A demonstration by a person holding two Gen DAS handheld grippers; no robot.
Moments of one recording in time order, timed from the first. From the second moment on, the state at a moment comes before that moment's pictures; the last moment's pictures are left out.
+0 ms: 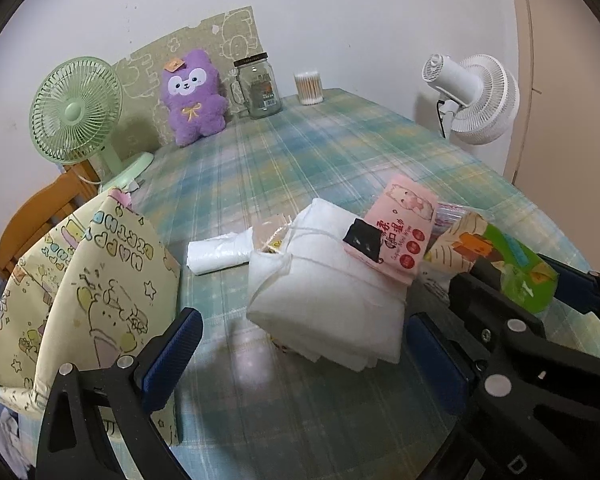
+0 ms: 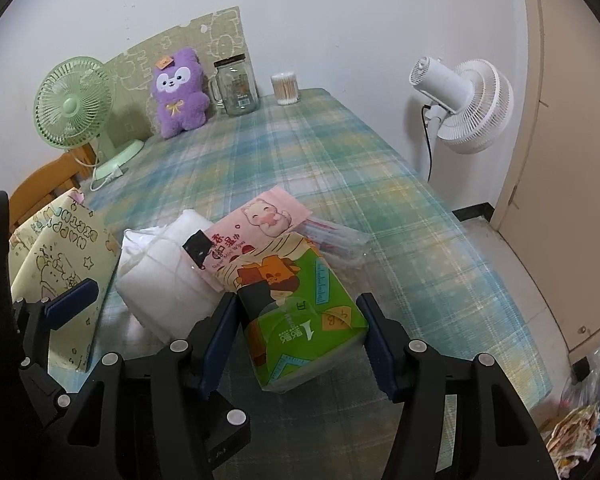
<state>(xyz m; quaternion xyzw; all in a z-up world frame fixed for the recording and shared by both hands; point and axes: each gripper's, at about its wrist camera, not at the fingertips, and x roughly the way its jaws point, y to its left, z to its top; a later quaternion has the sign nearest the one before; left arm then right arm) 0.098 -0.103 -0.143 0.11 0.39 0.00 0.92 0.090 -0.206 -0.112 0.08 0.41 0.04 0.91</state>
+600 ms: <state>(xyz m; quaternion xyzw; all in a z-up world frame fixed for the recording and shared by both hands) 0.105 -0.103 -0.146 0.09 0.40 -0.01 0.91 0.099 -0.207 -0.116 0.08 0.42 0.03 0.90</state>
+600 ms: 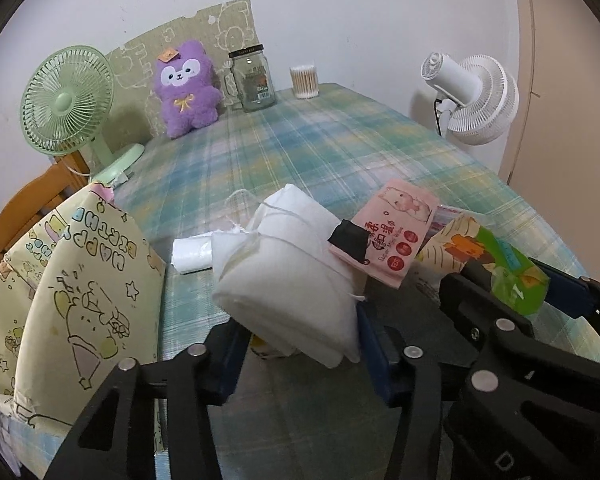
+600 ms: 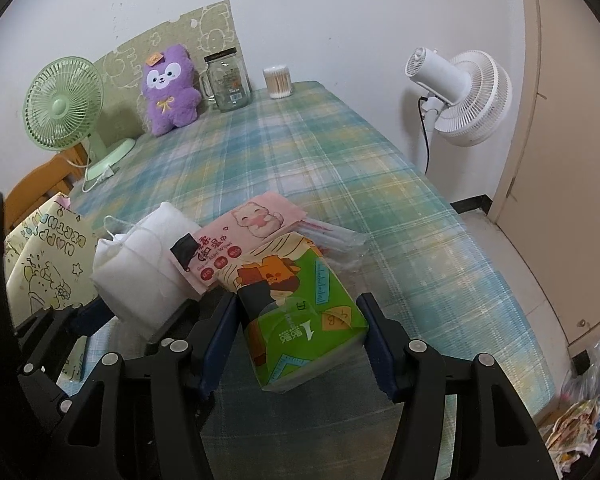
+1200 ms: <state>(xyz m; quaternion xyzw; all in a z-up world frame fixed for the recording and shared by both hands) 0.084 -0.091 -0.129 0.07 0.38 -0.03 0.92 0.084 -0.192 -0.096 0.07 0.40 0.04 0.91</state>
